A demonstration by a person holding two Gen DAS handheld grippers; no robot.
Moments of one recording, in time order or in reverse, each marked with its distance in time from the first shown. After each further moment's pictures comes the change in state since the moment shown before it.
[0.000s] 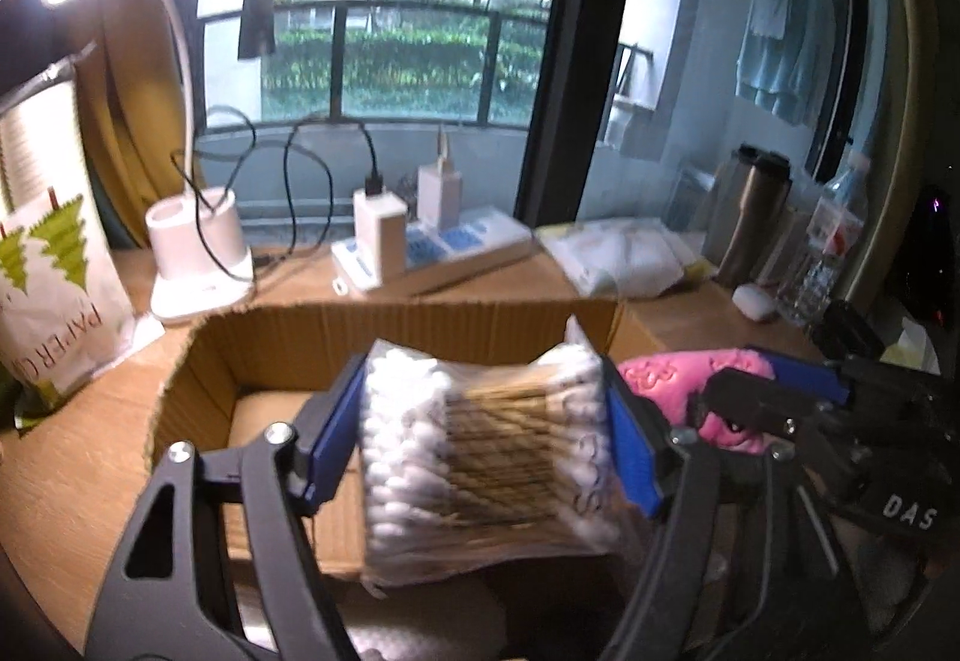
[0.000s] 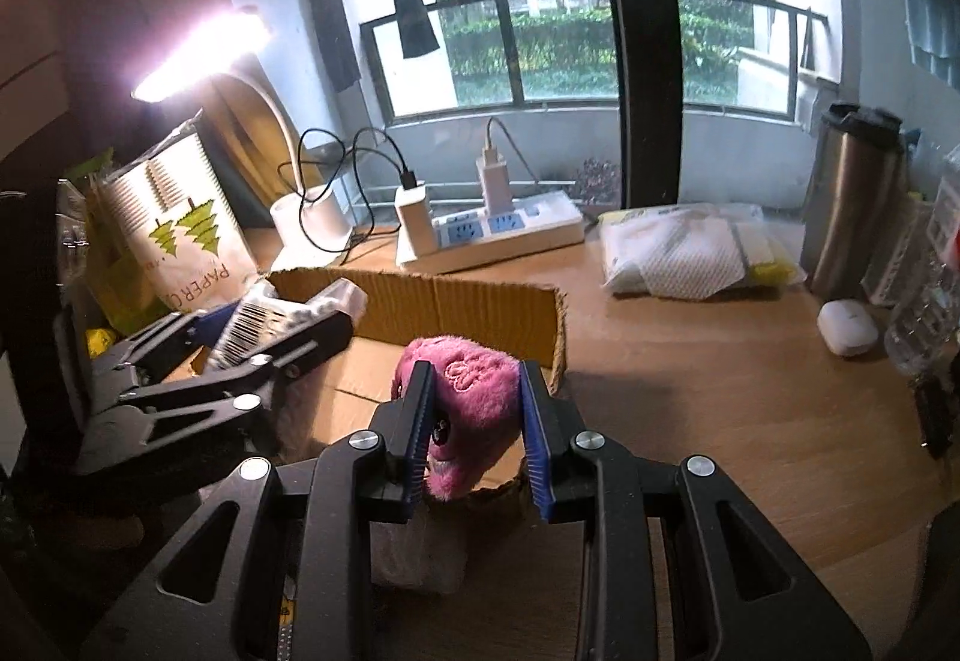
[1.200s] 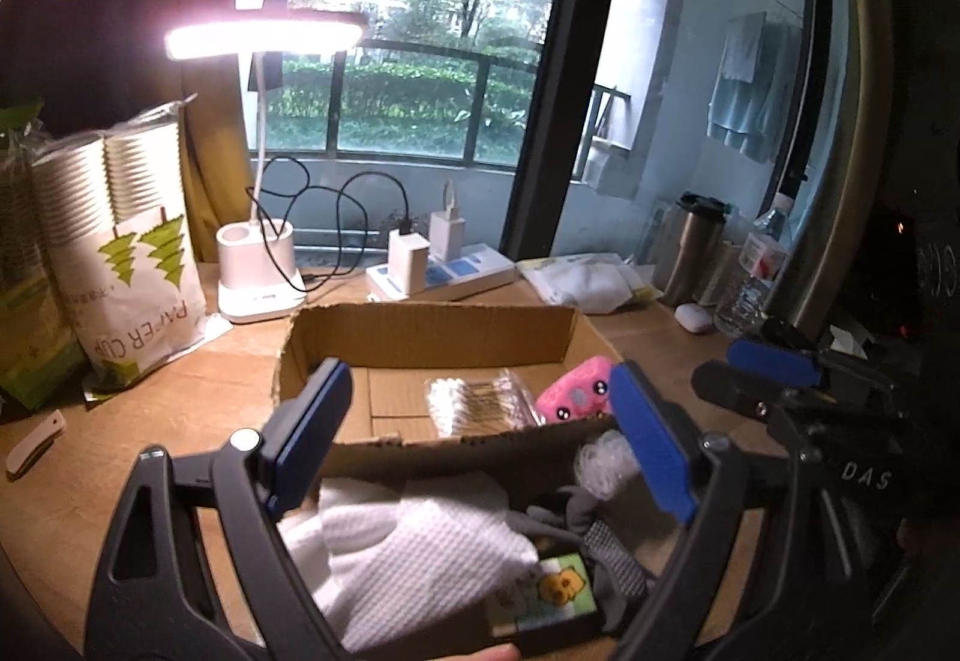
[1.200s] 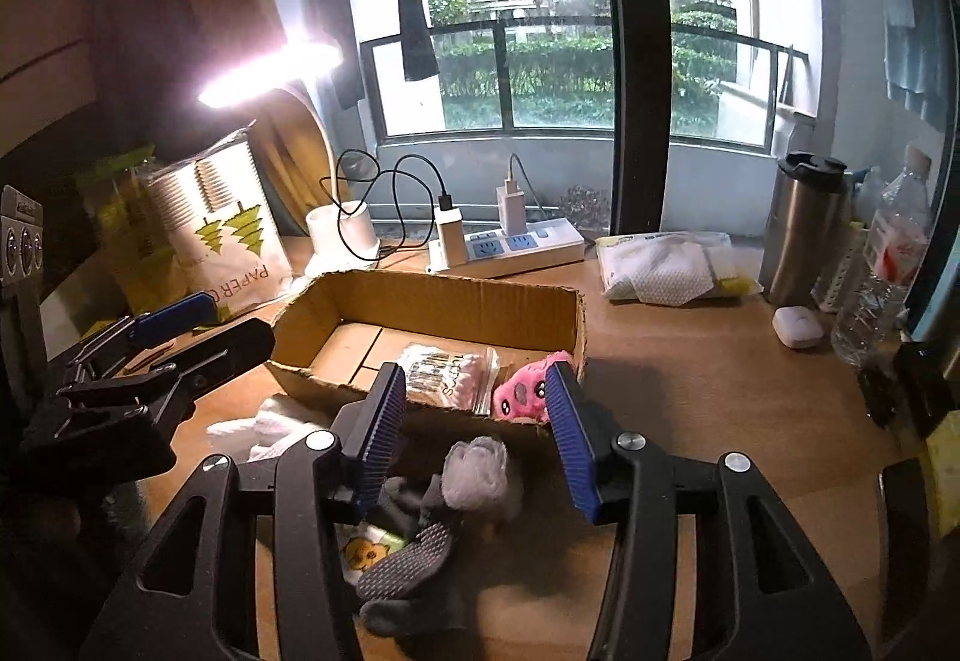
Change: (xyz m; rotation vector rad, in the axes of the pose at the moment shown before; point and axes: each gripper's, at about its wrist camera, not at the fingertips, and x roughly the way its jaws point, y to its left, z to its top) left arm -0.130 0.025 -0.019 -0.008 -0.109 -0.057; right arm -0.076 0.057 -0.018 -0.039 -0.066 -0.083
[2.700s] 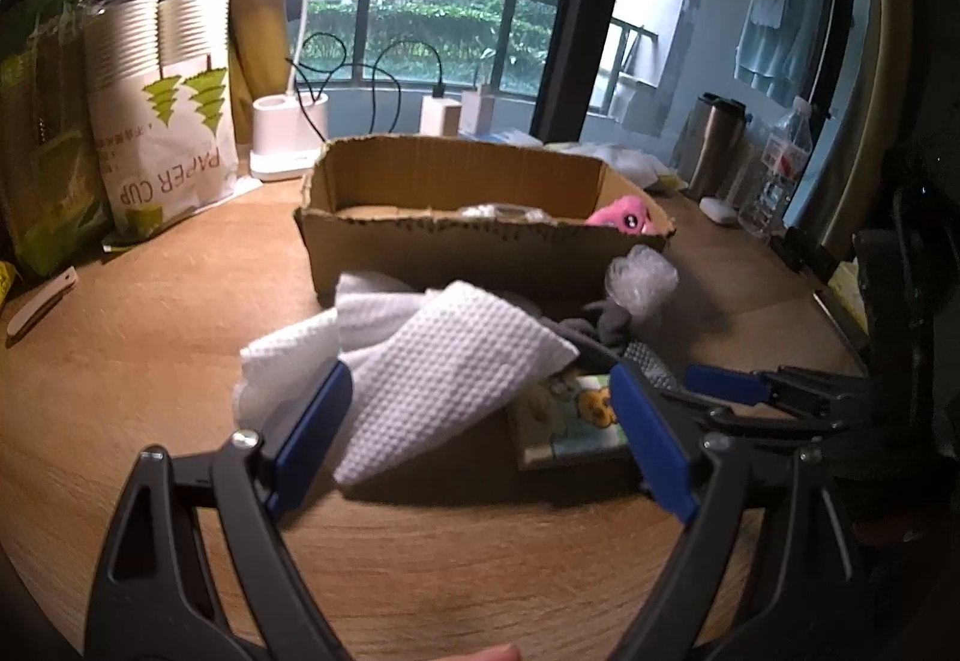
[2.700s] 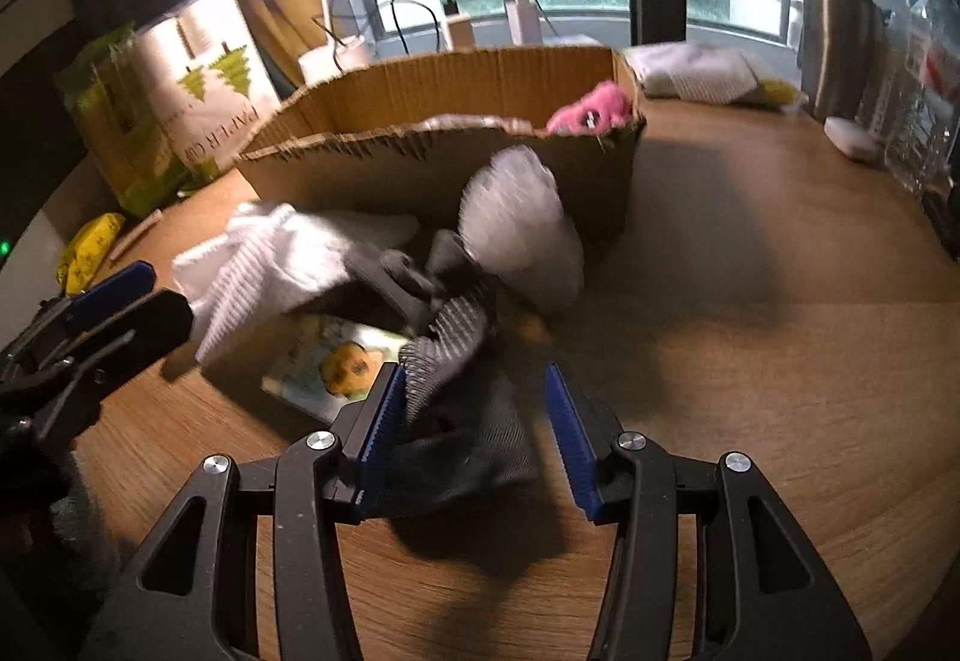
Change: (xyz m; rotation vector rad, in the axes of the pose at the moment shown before) left arm -0.006 0.003 -0.096 -0.024 0.163 0.056; right arm 0.054 0.010 -0.107 0.061 0.267 0.040
